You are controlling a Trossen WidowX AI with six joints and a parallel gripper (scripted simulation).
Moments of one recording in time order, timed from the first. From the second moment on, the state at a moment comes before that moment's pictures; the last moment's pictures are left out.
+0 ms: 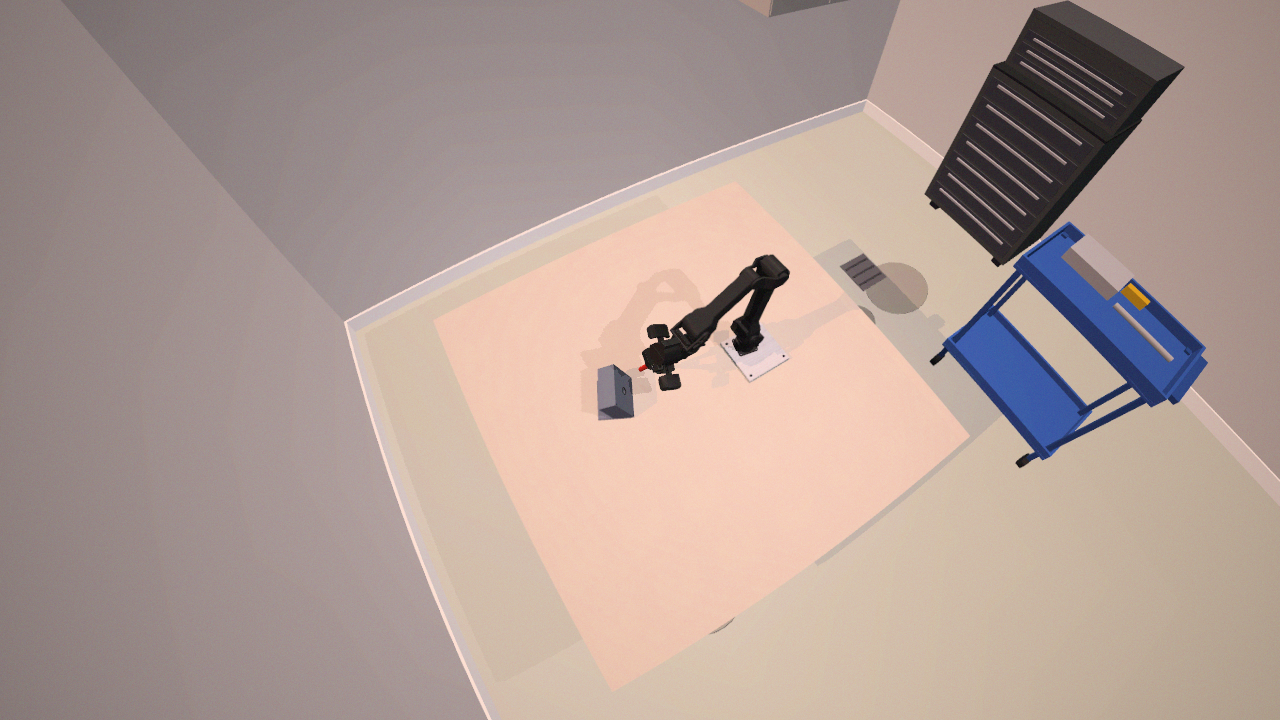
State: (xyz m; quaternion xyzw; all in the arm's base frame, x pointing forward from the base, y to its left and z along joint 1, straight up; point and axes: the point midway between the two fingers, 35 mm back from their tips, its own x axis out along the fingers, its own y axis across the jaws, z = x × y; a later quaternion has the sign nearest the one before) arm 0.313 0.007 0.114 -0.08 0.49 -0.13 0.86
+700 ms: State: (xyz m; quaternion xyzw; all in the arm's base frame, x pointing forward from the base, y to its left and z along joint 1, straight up) arm 0.311 0.024 0.113 -0.08 0.43 -0.14 0.89
